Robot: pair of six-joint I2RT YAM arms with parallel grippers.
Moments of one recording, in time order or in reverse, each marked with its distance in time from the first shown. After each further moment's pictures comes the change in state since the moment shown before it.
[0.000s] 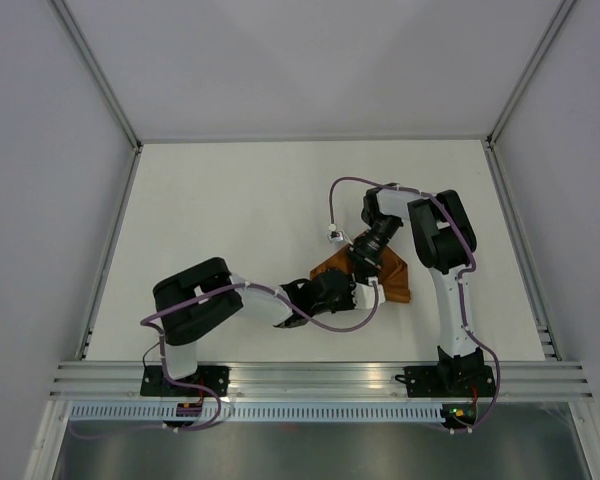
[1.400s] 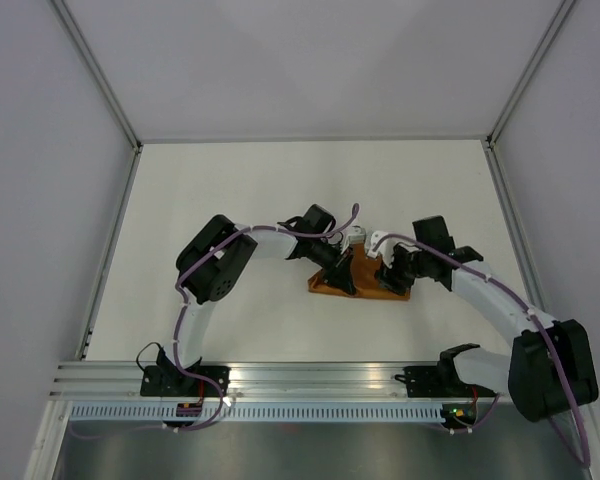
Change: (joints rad) left arm 0.396 0.290 0.466 -0.560 1.110 -0.307; right arm -0.122 -1.083 -0.816 0.866 0.189 0.160
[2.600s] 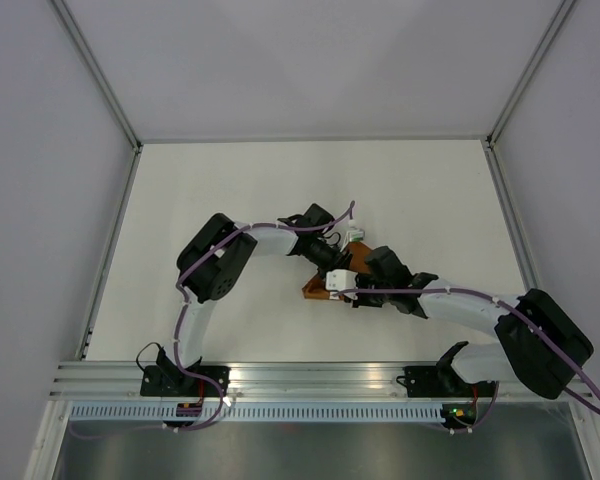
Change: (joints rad) left arm 0.016 0.023 0.059 -0.182 0.034 -0.119; right arm 0.481 0.068 -0.246 0.461 0.393 0.043
